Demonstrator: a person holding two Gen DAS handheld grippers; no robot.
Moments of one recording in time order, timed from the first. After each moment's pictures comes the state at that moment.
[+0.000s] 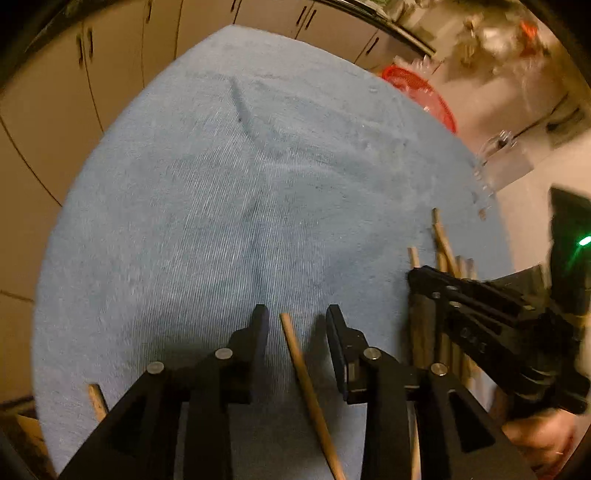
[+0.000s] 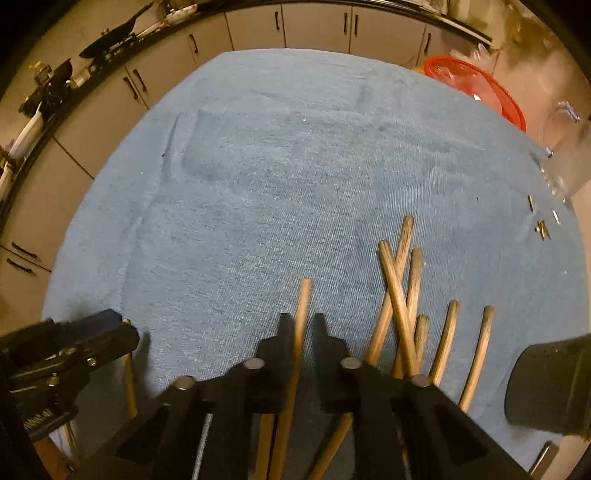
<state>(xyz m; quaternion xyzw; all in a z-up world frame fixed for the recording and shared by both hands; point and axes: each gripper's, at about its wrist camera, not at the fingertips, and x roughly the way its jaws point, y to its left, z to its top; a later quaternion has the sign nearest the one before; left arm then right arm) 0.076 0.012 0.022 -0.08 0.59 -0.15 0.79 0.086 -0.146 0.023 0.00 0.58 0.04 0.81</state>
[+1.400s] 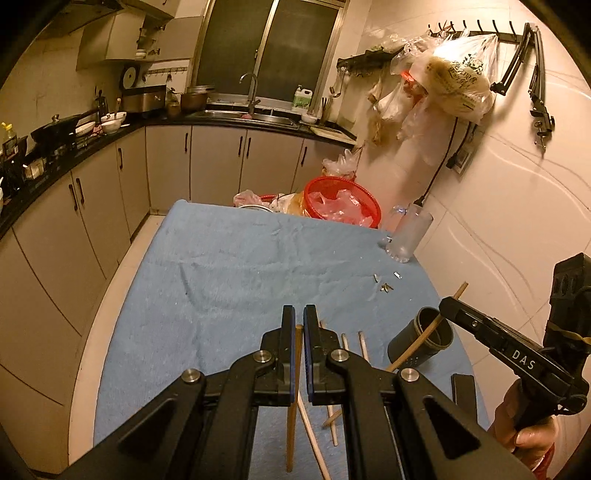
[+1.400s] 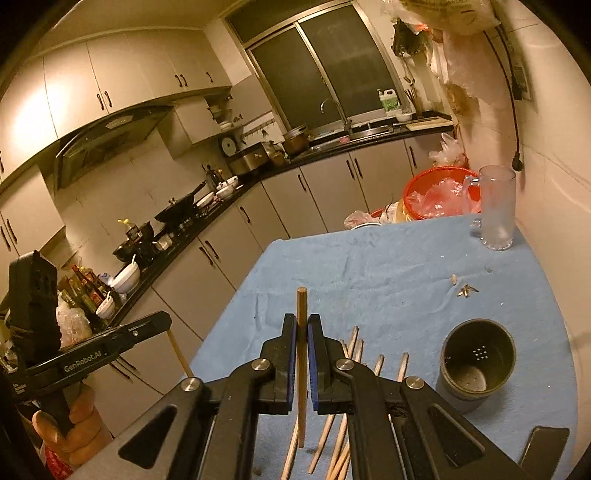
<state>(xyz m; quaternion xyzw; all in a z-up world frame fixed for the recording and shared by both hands) -0.017 -0.022 0.216 -0.05 0.36 -0.21 0.91 -0.066 -0.271 0.195 0.17 0.29 0.11 0.93</state>
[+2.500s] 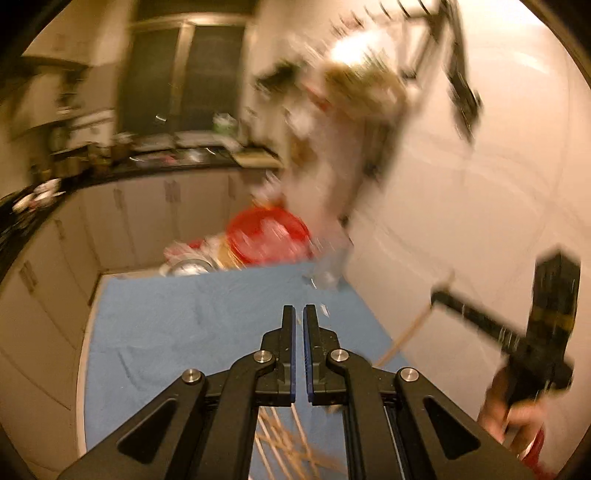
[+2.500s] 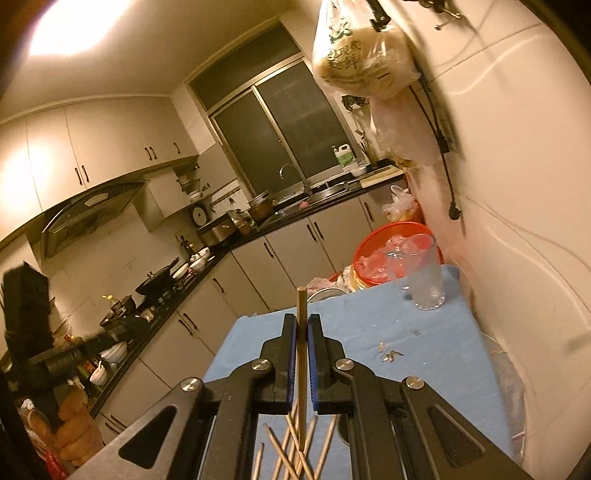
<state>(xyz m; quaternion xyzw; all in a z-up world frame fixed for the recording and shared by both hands) -0.011 -0.142 0.294 0.03 0.33 -0.32 0.89 -0.104 -0.401 0.261 0.23 0.20 0.03 0.95</state>
